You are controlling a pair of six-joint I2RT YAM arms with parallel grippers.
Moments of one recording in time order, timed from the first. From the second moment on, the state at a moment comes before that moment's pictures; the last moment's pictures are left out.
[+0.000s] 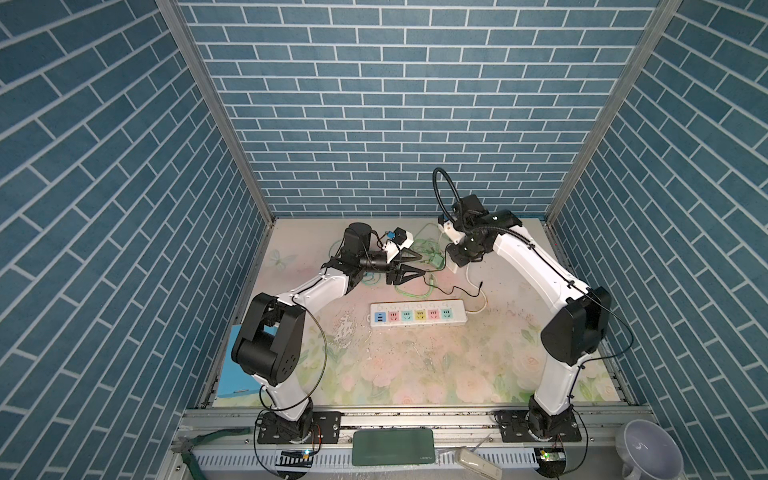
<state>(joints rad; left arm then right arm) -0.42 1.71 1.15 0.19 1.07 0.24 0.53 1.90 1.95 -1.17 0.10 -0.17</state>
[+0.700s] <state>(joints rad) -0.58 1.94 1.25 0.04 0.91 0.31 0.44 1.90 1.80 -1.31 -0.01 0.02</state>
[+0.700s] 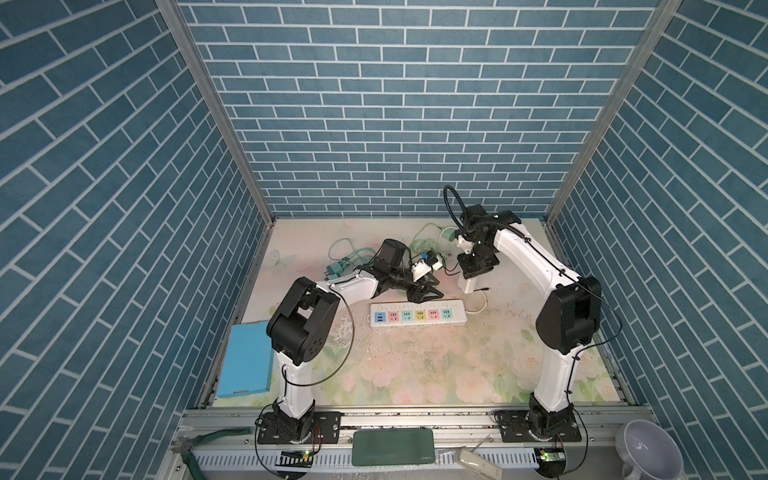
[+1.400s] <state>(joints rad) -0.59 1.95 1.22 0.16 0.84 0.26 0.61 1.81 1.61 -1.23 -0.06 0.18</state>
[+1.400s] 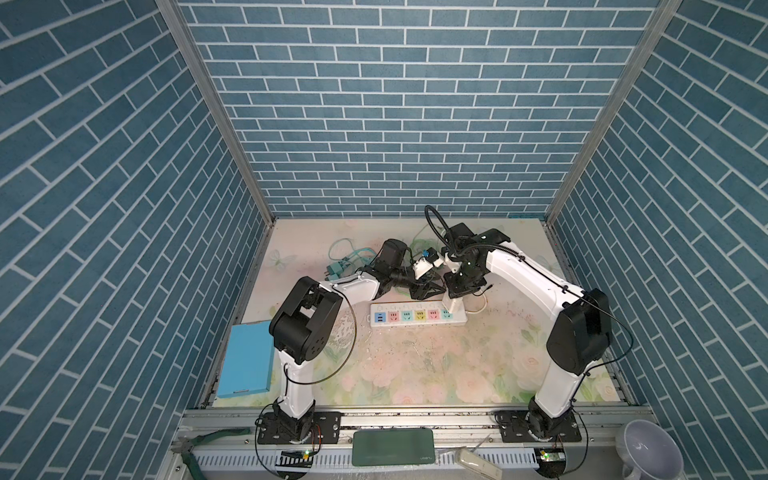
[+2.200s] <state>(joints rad) -0.54 1.85 1.09 0.26 0.71 0.24 0.66 1.82 1.55 -1.15 0.04 0.31</state>
